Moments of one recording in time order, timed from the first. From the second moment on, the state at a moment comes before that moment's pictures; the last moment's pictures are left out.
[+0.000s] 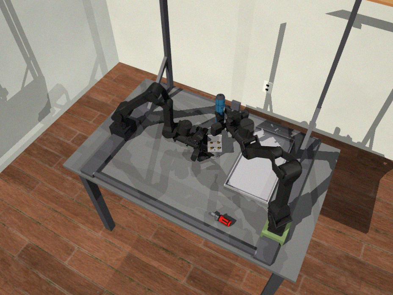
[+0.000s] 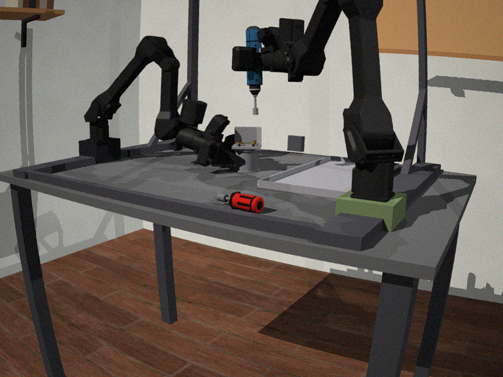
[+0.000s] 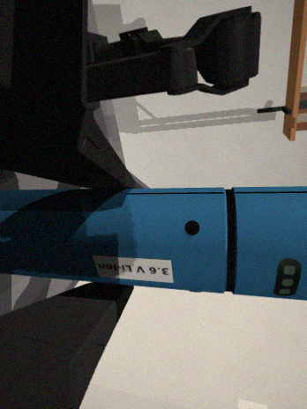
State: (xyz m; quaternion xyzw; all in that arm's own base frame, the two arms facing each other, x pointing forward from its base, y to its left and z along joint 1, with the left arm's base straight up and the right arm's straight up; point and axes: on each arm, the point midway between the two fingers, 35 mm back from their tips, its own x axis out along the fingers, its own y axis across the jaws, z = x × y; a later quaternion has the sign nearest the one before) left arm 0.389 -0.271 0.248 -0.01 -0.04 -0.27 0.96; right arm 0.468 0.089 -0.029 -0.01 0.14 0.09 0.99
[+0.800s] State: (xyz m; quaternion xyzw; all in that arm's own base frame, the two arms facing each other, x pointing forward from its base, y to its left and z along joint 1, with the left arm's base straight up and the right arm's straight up) left arm 0.408 -0.260 0.225 -0.02 -0.06 -0.26 0.96; right arm 0.468 0.089 -0.029 -0.01 0.14 0.09 0.99
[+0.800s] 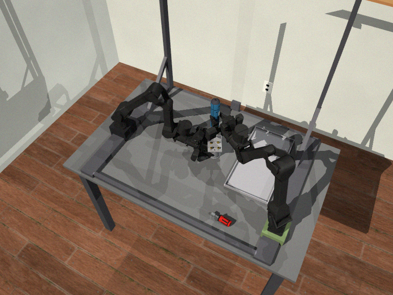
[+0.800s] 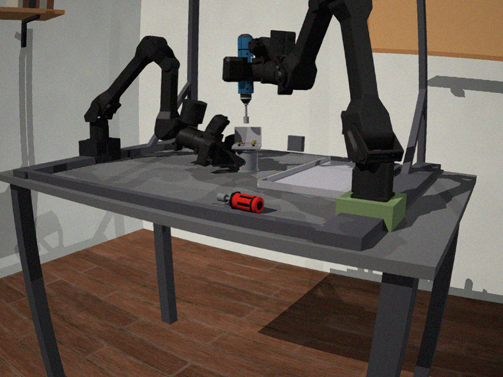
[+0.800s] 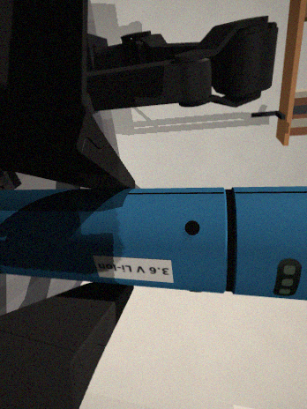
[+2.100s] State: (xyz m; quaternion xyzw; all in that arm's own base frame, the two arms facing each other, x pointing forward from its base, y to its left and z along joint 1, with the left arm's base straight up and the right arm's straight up) left arm 0.419 -0.257 0.200 -0.02 -0.08 -0.27 0.96; right arm 0.468 0.089 -0.029 -0.01 0.14 0.09 0.99
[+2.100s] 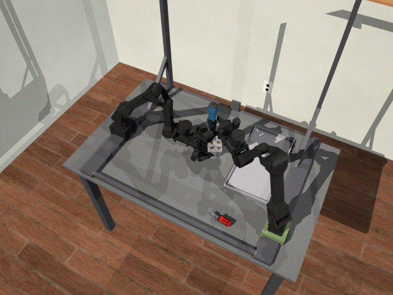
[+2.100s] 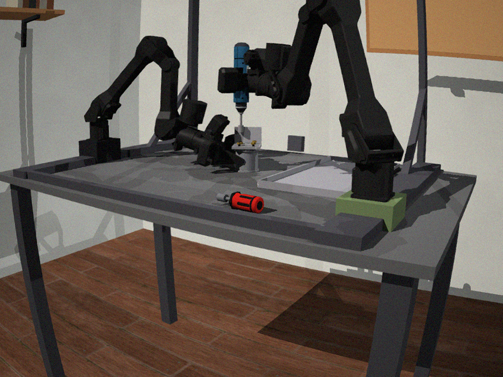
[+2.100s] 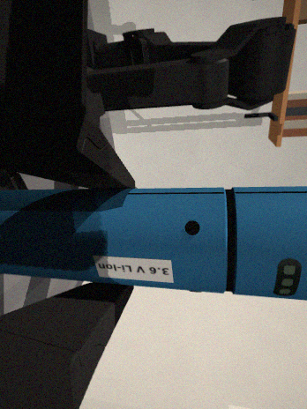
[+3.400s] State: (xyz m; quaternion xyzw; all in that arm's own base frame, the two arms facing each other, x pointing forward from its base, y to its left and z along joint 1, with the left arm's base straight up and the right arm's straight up) left arm 0.421 -0.255 0.175 -0.02 -0.06 -0.26 0.96; right arm 0.468 0.089 -0.029 -0.01 0.14 0.09 0.99
